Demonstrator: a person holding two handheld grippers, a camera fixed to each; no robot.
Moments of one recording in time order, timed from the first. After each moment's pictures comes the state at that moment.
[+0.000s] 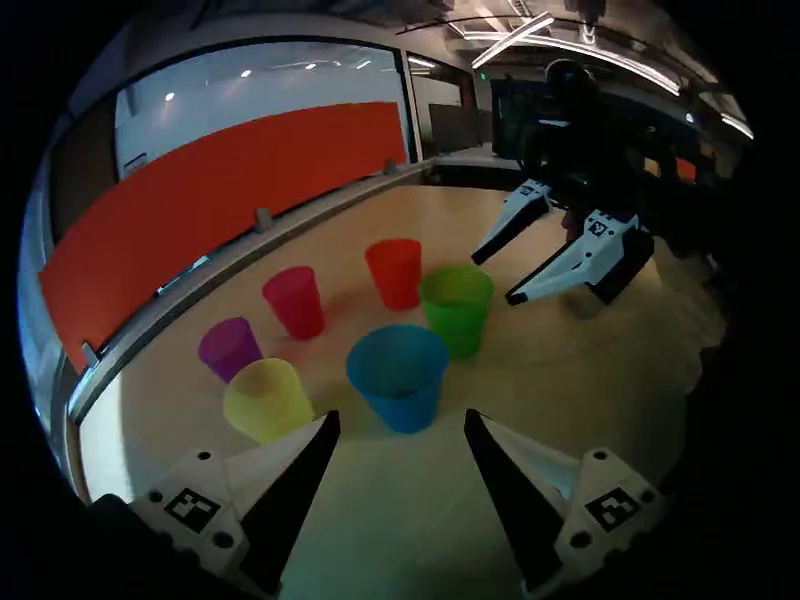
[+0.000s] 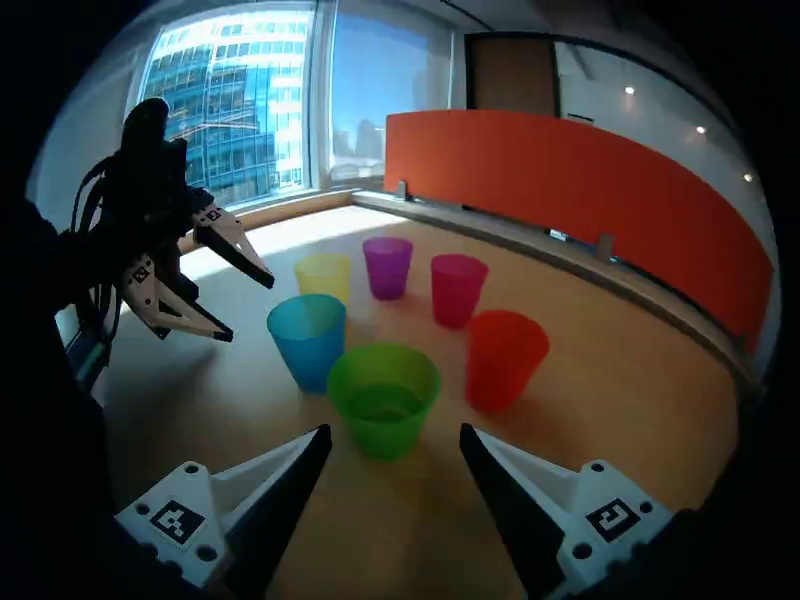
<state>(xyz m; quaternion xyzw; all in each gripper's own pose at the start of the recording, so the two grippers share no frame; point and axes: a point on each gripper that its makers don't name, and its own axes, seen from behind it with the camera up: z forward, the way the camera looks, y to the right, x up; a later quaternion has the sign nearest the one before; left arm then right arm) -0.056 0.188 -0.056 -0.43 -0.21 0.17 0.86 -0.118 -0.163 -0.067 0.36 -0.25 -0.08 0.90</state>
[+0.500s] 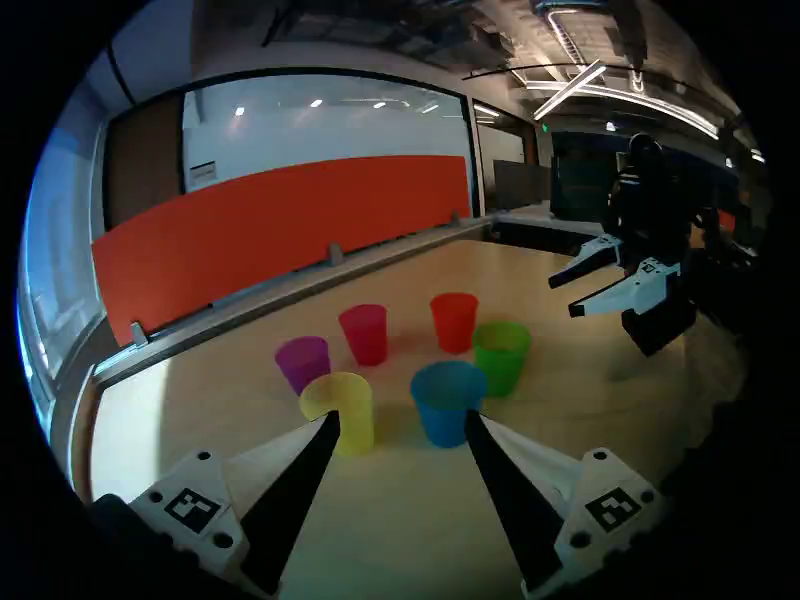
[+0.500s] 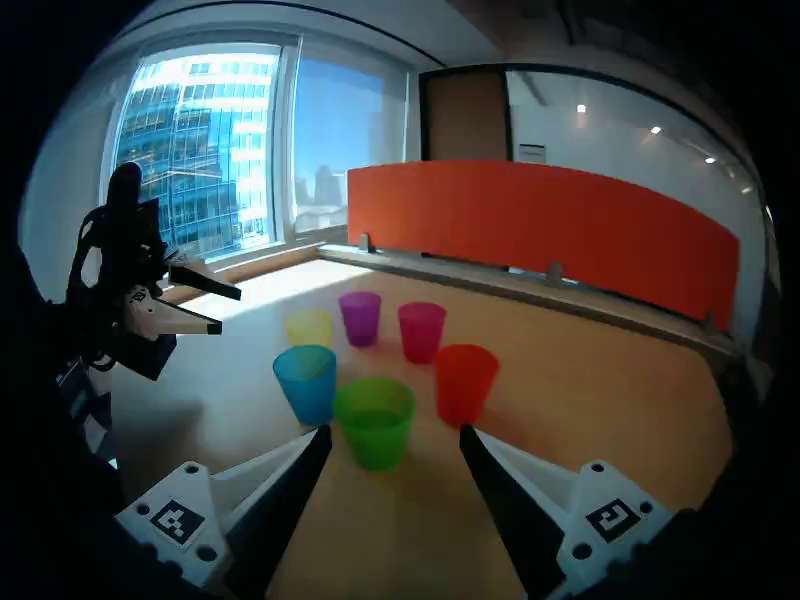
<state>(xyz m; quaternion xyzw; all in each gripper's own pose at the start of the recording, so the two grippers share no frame) -0.004 0.142 -0.054 -0.34 -0.14 0.10 0.93 -0.068 -0.144 -0.091 0.29 -0.18 -0.03 0.94</state>
